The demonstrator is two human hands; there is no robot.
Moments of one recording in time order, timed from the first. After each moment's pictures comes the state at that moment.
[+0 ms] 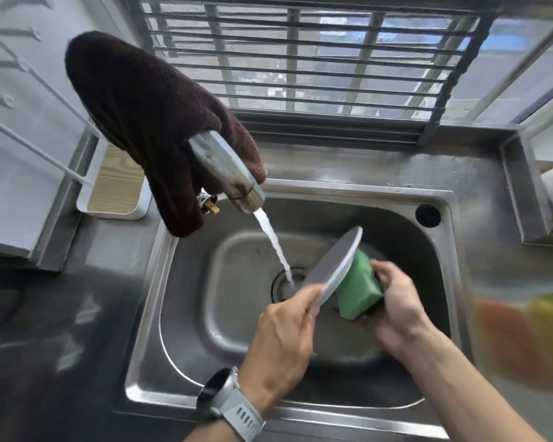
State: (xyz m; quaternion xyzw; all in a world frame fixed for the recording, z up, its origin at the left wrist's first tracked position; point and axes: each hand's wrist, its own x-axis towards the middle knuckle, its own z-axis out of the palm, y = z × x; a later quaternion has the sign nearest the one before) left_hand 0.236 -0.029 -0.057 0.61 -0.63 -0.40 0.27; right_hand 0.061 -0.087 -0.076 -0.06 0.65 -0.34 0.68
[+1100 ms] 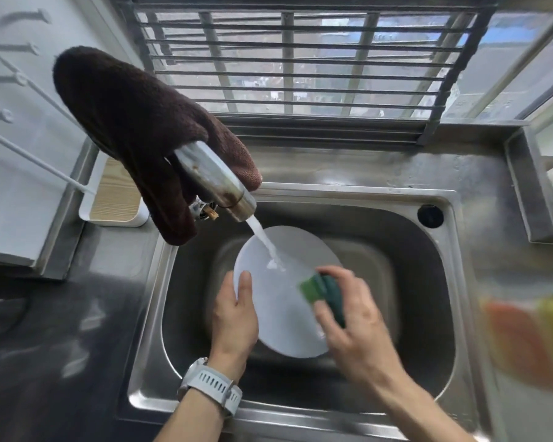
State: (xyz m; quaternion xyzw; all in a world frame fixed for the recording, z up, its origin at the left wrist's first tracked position) left_hand 0.274 -0.052 -0.078 0.77 -0.32 -0.43 0.36; right_hand 0.097 -0.040 -0.063 -0.60 0.63 -0.26 0.43
